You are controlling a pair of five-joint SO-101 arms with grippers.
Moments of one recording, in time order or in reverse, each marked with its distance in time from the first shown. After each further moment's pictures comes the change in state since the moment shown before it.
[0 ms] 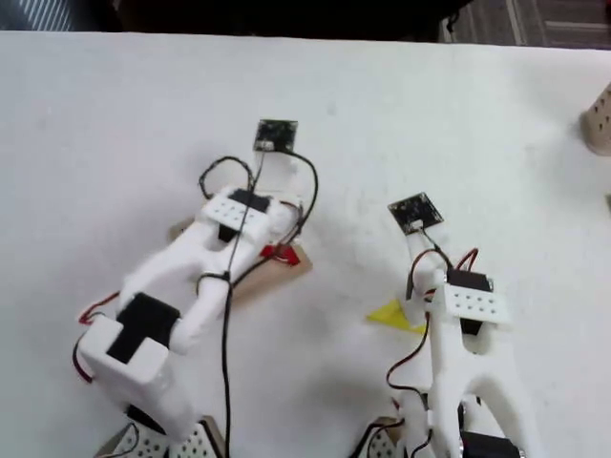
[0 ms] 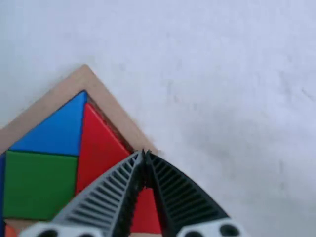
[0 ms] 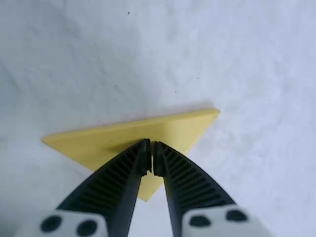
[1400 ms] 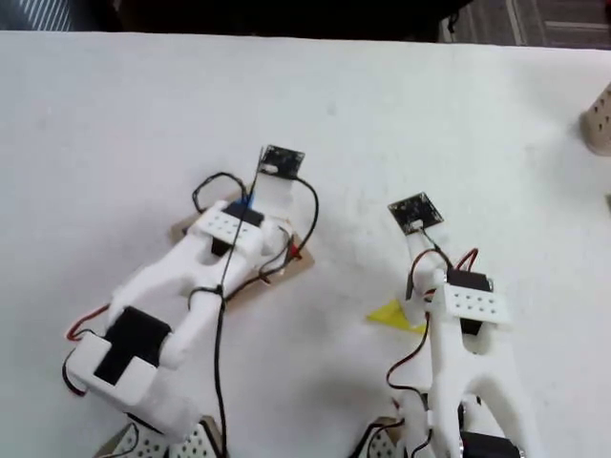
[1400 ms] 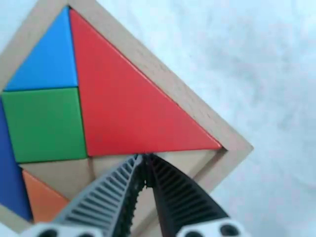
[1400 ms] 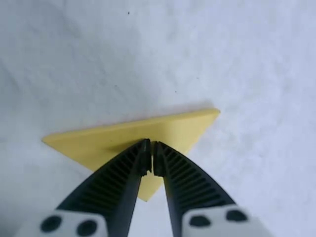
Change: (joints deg) left arm 0.5 -5.5 8.2 6.9 -9.4; right arm 0.0 0.0 0.0 0.0 0.0
